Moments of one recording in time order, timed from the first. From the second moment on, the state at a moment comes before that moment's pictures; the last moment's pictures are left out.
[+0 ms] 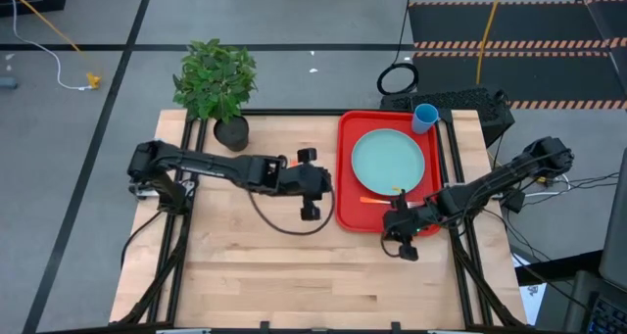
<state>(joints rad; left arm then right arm) -0.10 1.73 1.53 -0.58 -0.31 0.10 0.38 1.12 0.49 -0.33 -0.06 0.48</state>
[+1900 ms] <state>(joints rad) -0.06 2.14 1.53 -0.36 -0.04 0.11 0.39 0.96 0.49 -0.35 0.02 0.30</state>
